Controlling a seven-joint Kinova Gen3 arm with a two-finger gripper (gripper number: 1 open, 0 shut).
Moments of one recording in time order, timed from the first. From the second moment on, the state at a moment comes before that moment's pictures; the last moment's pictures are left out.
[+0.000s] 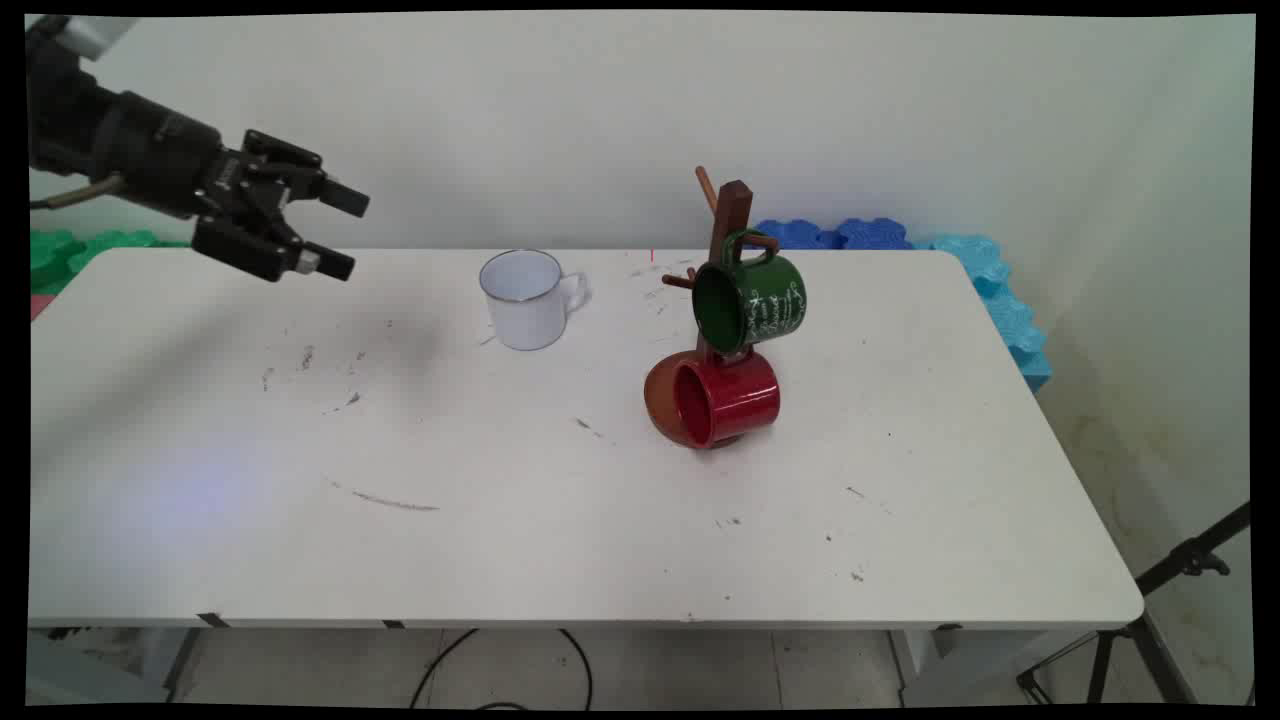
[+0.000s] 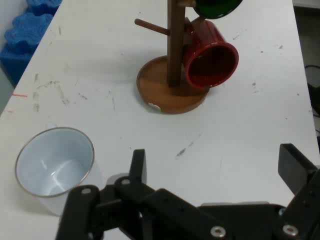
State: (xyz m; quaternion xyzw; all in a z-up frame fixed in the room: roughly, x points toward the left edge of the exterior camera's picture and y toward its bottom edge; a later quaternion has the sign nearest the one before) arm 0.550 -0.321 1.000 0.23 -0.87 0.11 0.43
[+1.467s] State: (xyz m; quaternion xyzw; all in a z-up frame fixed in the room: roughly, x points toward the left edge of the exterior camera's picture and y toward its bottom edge) arm 0.335 -0.358 0.975 0.35 -0.81 0.05 0.47
